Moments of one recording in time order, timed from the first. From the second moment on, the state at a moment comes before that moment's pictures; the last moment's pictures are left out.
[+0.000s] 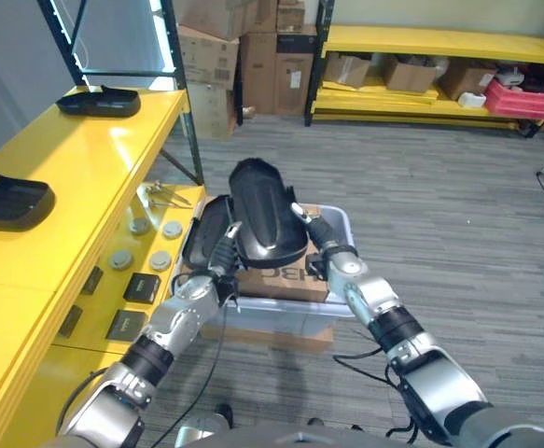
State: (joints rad) left arm -0.35 0.27 -0.46 0.24 -0.77 0.21 0.18; right arm -0.52 -0.28 0.36 0.44 0.45 0.17 -0.18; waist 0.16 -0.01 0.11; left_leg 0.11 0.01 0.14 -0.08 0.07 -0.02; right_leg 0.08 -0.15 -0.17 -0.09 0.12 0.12
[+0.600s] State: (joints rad) left arm -0.18 0.37 -0.15 0.17 -0.61 -0.01 0.17; right arm -0.09 -0.34 0.07 0.35 0.50 0.11 -0.19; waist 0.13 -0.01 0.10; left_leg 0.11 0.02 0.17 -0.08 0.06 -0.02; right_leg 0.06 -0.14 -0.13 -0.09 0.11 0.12
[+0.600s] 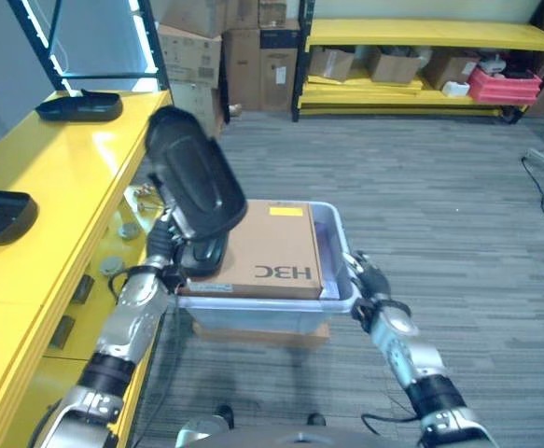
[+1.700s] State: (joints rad) left arm 0.03 0.49 0.16 -0.09 -0.42 -0.10 0.23; right arm 0.14 -0.32 0.24 0.61 0.35 0.08 -0.08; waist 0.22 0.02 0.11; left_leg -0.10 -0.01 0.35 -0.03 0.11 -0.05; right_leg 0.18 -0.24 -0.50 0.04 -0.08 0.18
